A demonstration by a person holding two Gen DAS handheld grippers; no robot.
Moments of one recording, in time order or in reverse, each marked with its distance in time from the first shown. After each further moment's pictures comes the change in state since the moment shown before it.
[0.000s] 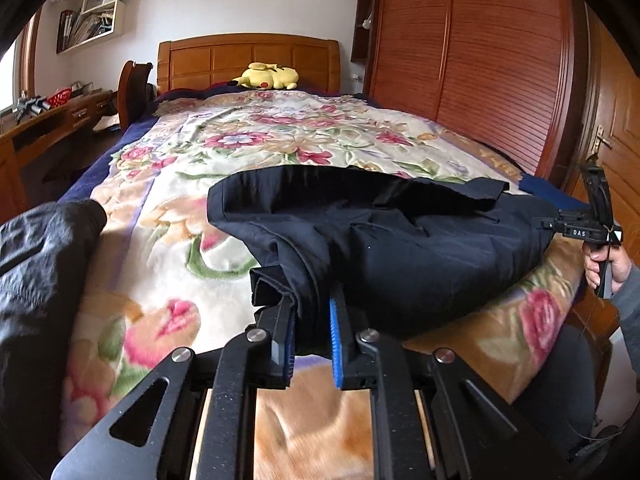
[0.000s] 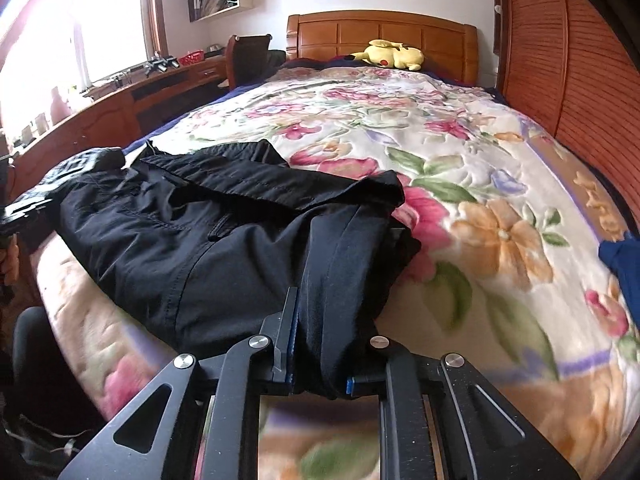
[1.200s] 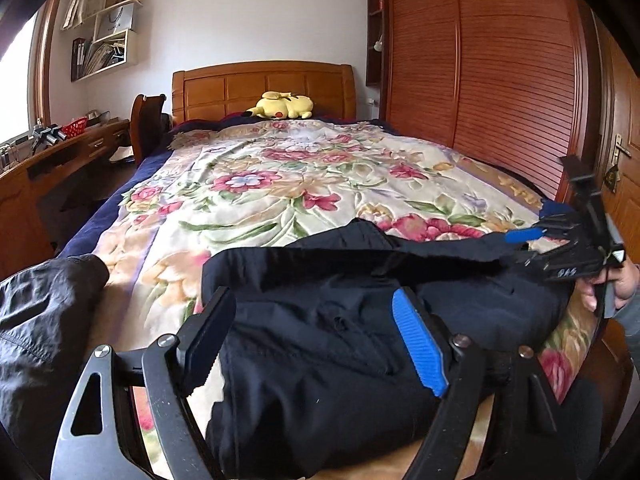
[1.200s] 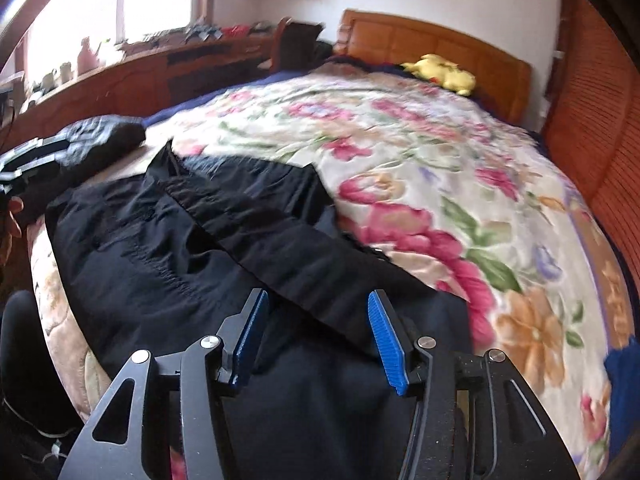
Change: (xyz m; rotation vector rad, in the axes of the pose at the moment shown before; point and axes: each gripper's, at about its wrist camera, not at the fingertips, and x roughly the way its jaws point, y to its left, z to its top) left arm 0.023 -0.040 0.059 0.015 -0.103 0.102; right arm 0.038 0.071 0.069 -0.241 0.049 0.018
